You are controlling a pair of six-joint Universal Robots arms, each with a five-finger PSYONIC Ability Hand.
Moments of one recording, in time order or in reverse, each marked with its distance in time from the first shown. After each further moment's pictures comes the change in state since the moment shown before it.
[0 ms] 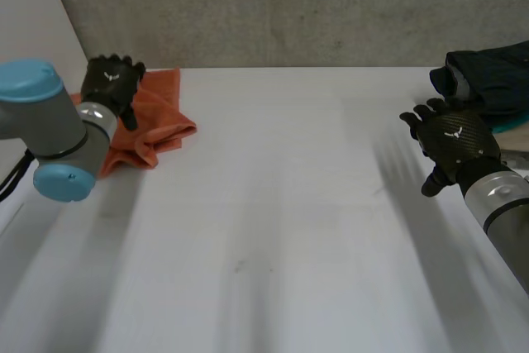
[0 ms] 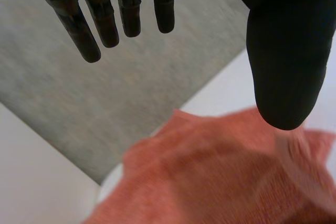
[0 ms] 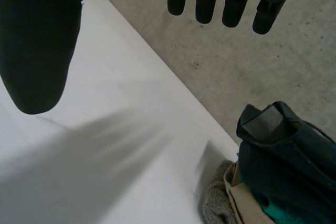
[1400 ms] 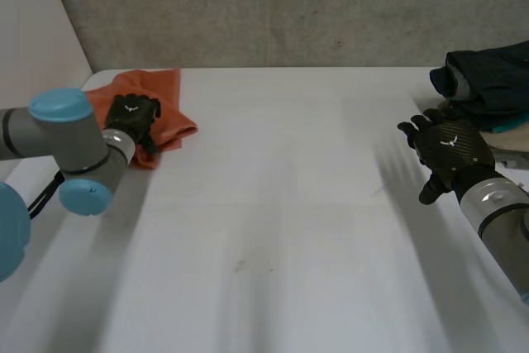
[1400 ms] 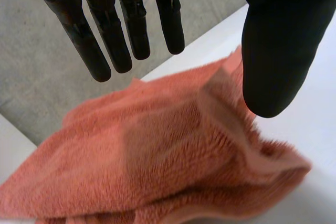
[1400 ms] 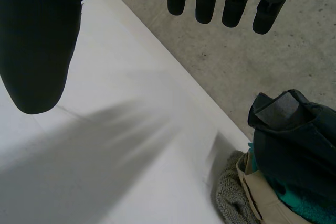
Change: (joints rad) left arm -0.021 -0.184 0.117 -0.056 -0.015 -0.096; right arm 0.001 0.042 0.000 -0.007 0.006 -0.003; left_hand 0.225 0.232 0.251 0.225 0.216; right_hand 0.000 0.000 0.000 0.000 0.000
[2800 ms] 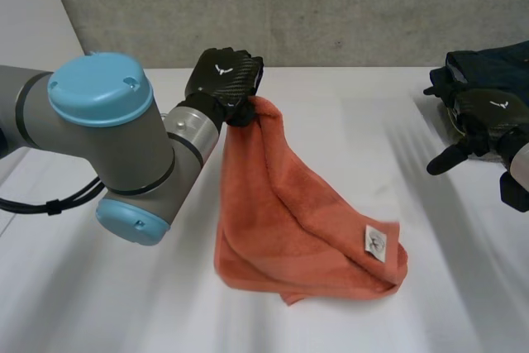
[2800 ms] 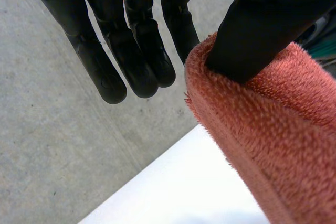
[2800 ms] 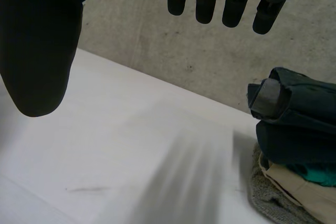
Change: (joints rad) left arm -0.399 0.408 -0.230 0.023 -0.038 -0.112; right arm -0.122 -0.101 -0.202 0.356 -0.113 0.436; left_hand 0.596 0.669 0.660 0.678 0.620; right_hand 0.000 0.000 0.000 0.000 0.000
